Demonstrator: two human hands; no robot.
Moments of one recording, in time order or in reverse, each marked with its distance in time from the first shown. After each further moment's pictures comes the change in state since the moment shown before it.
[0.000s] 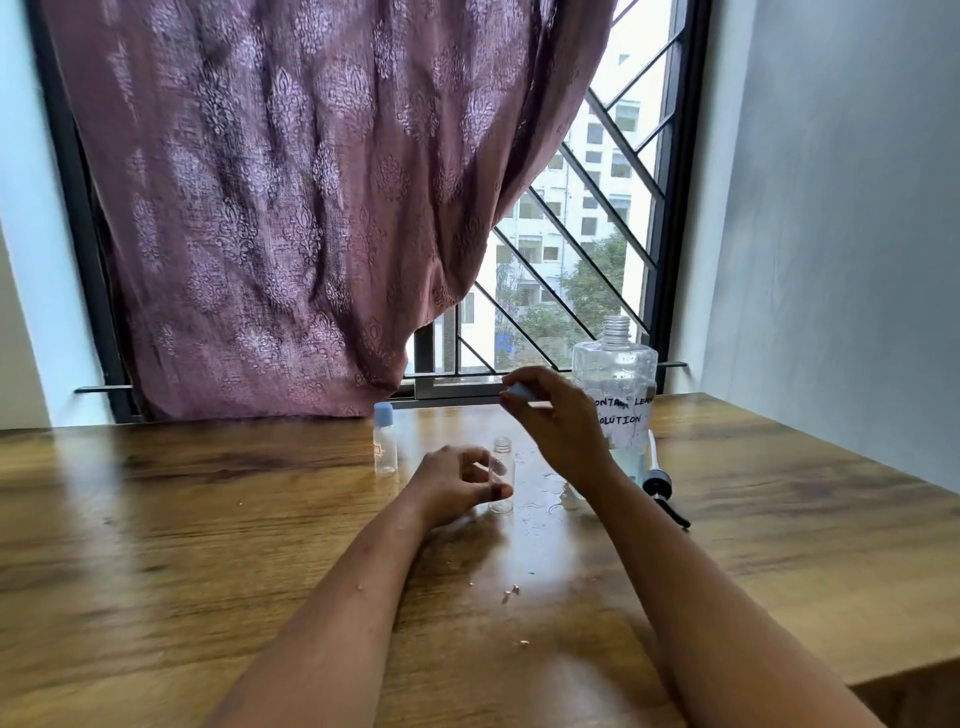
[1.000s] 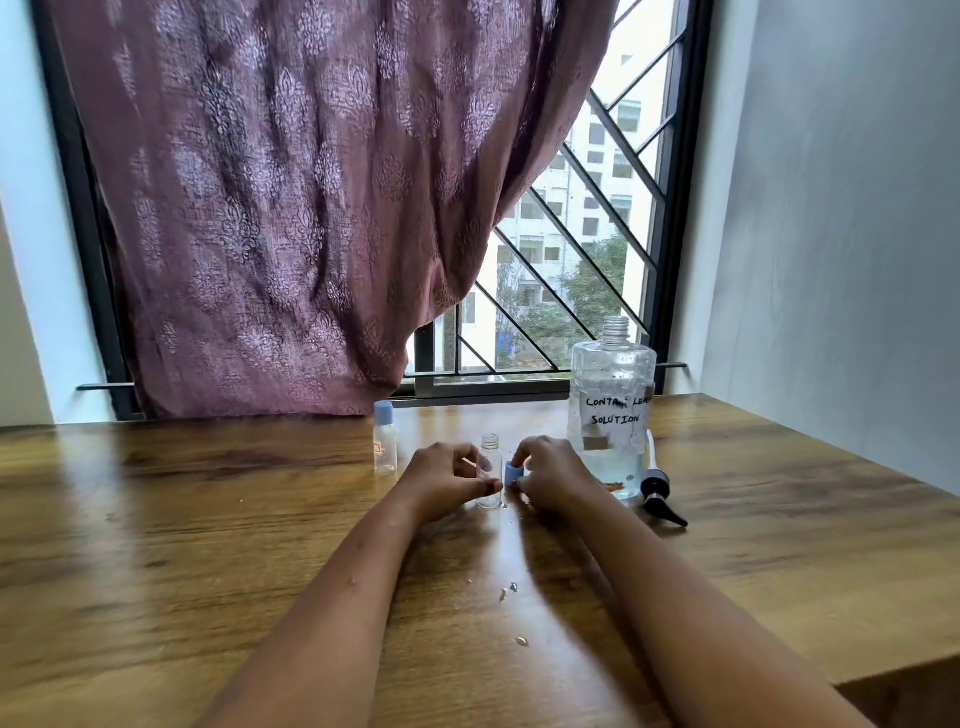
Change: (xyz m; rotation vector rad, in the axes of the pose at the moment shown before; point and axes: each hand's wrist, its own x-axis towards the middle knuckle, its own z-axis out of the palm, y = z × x) left_hand 0.005 -0.006 -0.005 0.098 0.047 -0.040; right_hand -0.018 0.037 0.013 -0.597 -0.410 0.402
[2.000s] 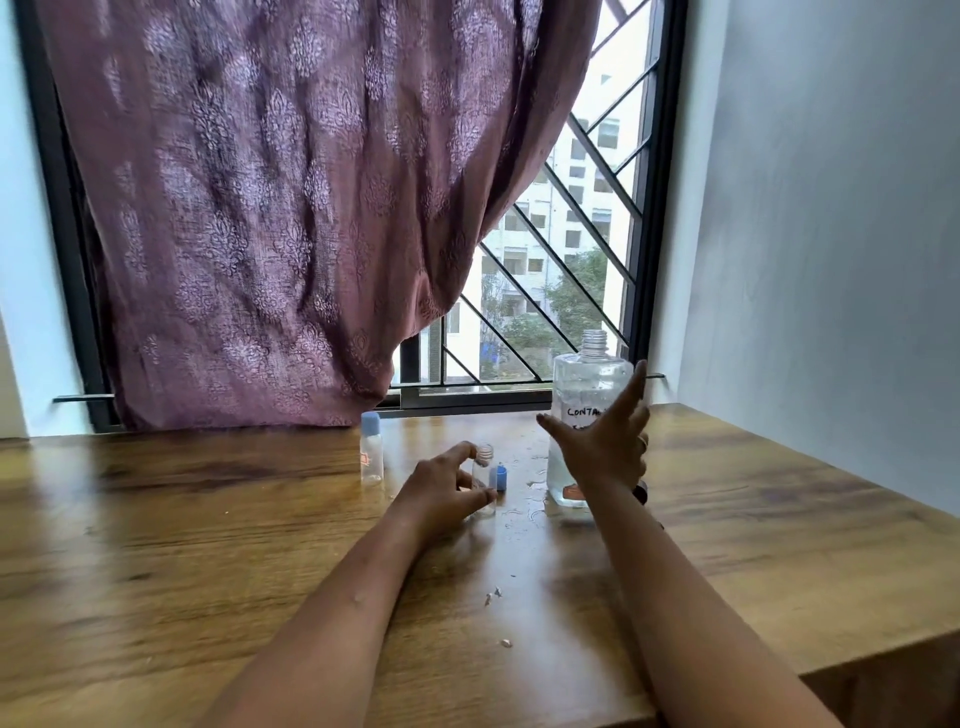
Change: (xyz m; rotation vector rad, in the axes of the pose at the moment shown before) left_hand -0.010 0.013 0.010 0.093 0.007 0.097; right_hand -0.020 0.006 -0.049 0.333 0.602 0.312
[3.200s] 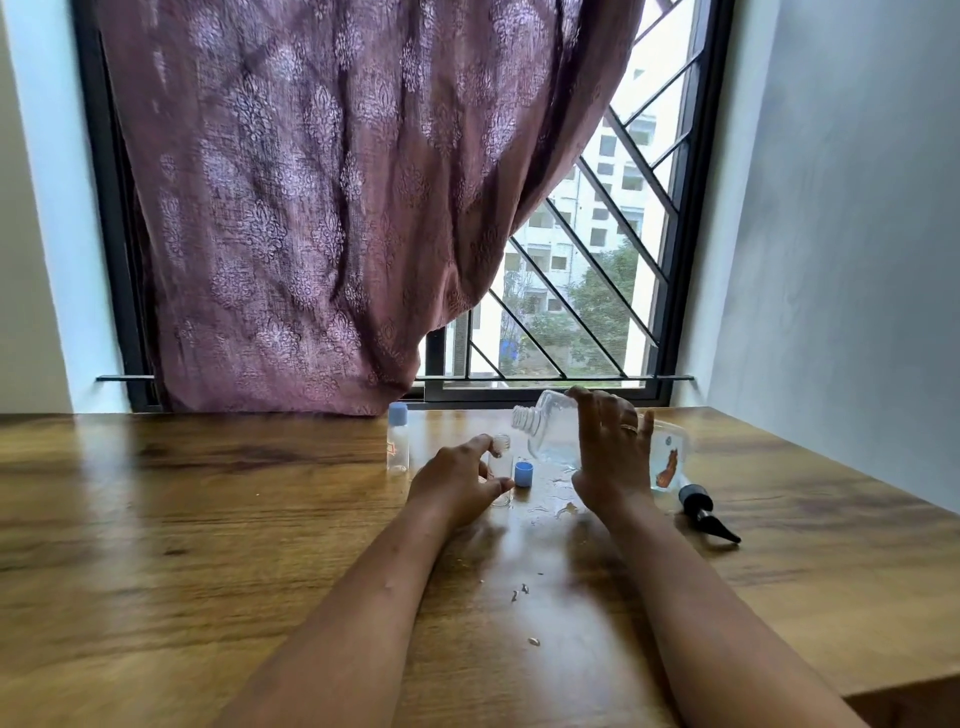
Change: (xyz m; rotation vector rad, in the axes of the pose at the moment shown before) left_hand 0.001 -0.002 -0.004 0.213 0.081 -0.033; right_hand 0.002 0.025 0.025 -0.593 -0.087 -0.618
